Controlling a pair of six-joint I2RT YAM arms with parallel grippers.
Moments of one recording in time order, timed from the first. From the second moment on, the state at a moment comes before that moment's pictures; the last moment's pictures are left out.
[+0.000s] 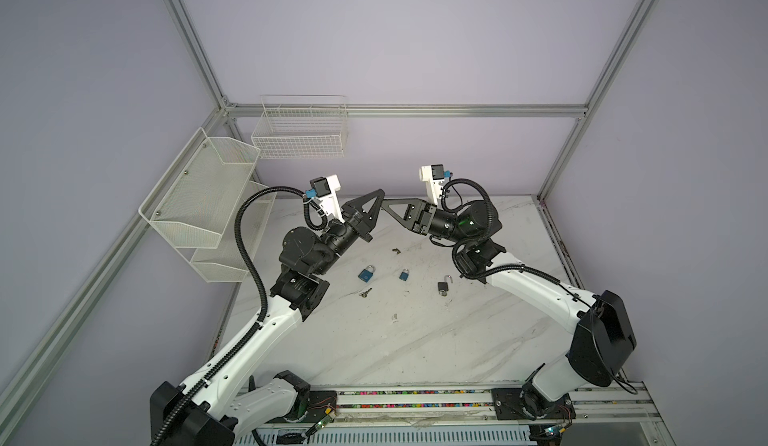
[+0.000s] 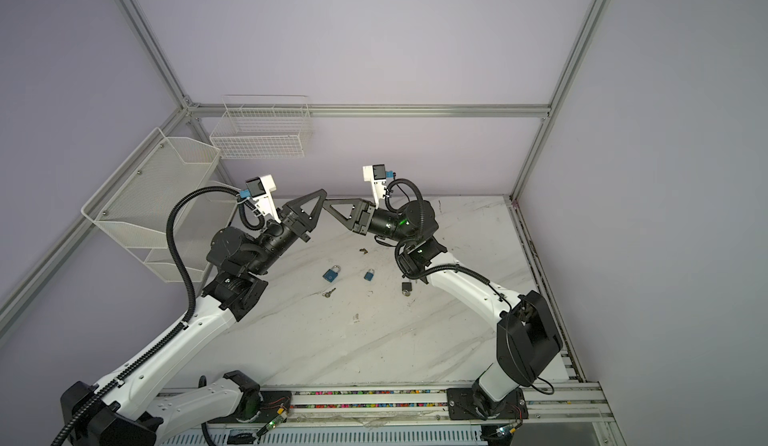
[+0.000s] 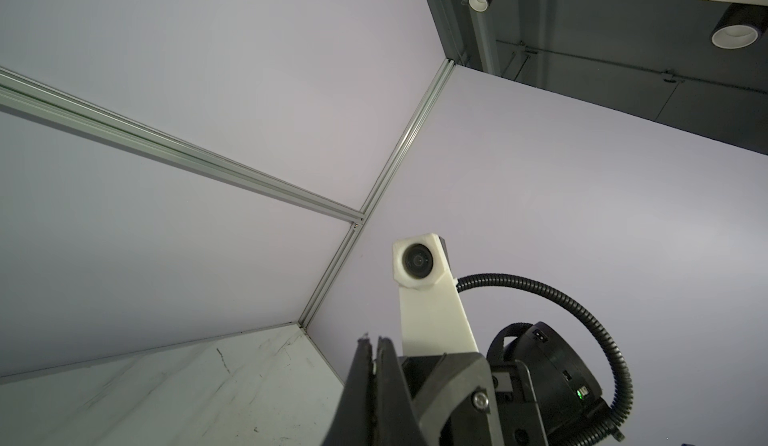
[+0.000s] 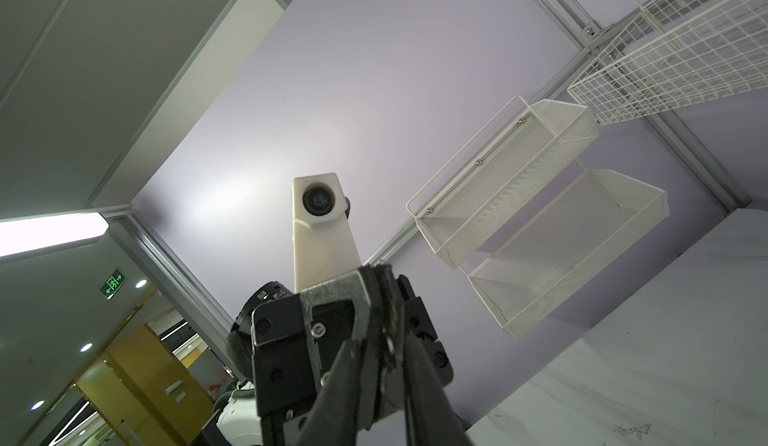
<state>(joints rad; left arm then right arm) -0.49 1.09 1.00 0.48 0.24 -0.67 0.70 1.57 1.27 0.77 -0.69 1.11</state>
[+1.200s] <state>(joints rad) -0.51 1.11 1.00 0.53 0.20 -0.68 0.70 1.57 1.30 0.71 -0.69 1.09</state>
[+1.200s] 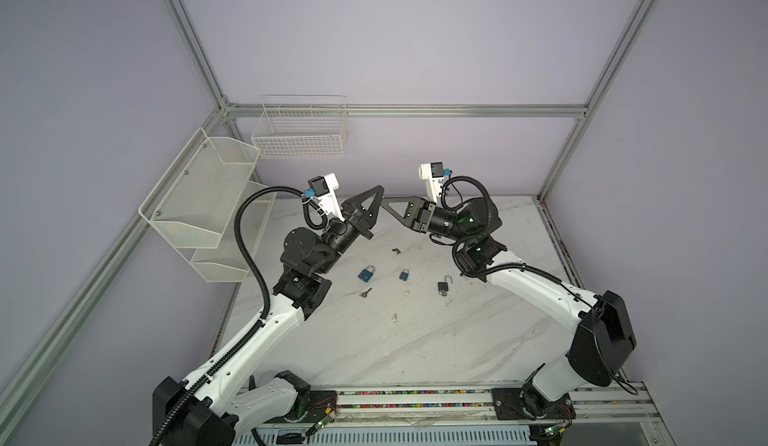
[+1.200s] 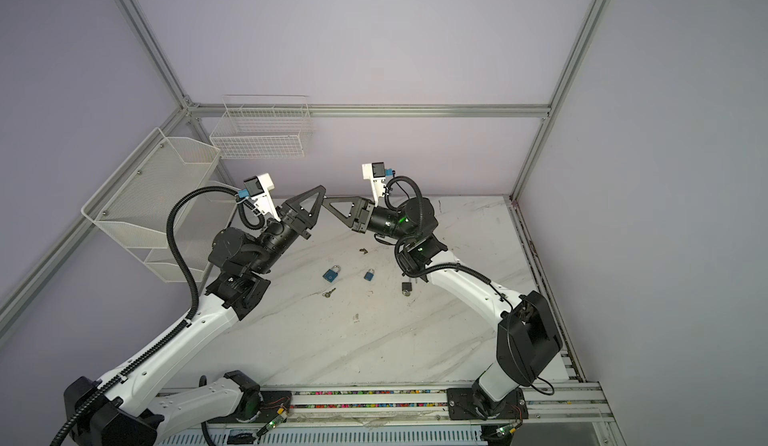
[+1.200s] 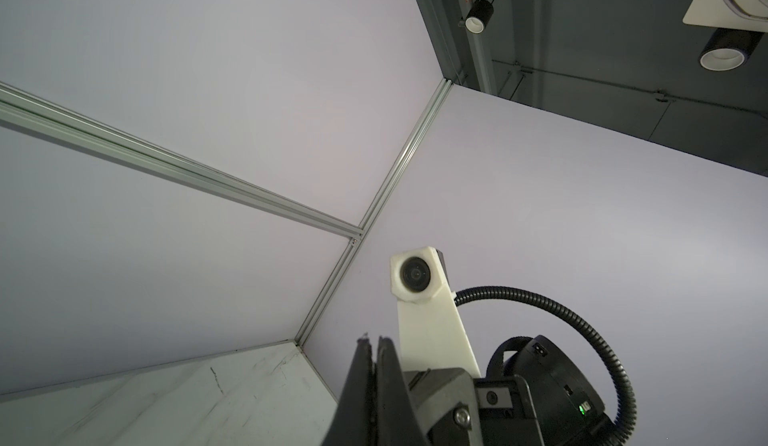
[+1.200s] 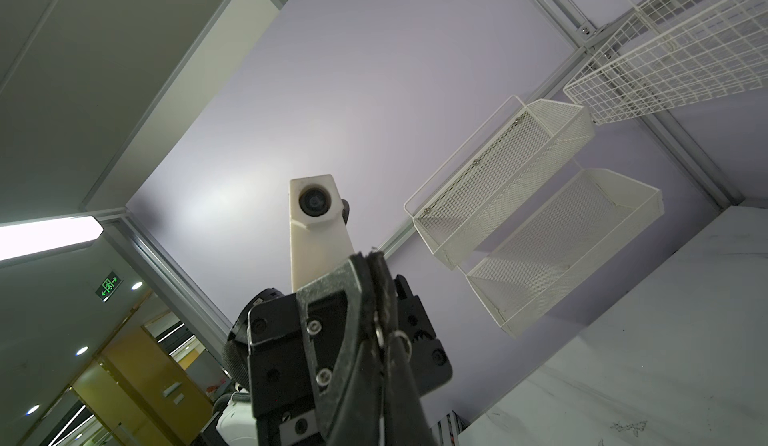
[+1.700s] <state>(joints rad) -0.51 1.10 1.00 0.48 0.17 -0.65 0.70 1.57 1.30 0.63 -0.67 1.09</state>
